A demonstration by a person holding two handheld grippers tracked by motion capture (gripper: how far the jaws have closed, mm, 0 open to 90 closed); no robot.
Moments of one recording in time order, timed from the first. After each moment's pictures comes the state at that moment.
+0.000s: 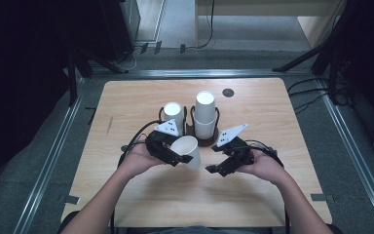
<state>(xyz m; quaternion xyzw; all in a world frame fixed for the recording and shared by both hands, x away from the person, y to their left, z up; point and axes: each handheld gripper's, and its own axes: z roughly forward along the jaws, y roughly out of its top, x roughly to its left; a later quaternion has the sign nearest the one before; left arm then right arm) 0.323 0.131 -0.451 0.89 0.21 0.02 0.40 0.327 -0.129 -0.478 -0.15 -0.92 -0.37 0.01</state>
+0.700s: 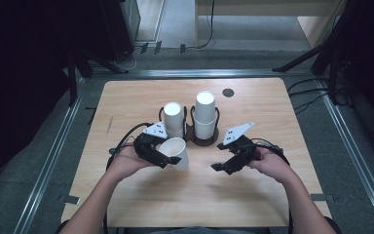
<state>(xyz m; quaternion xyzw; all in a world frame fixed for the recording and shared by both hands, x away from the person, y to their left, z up) 0.317 0.161 -0.455 0.90 0.23 0.03 0.37 0.333 -0.145 -0.477 -0.16 -0.92 -0.37 0.00</state>
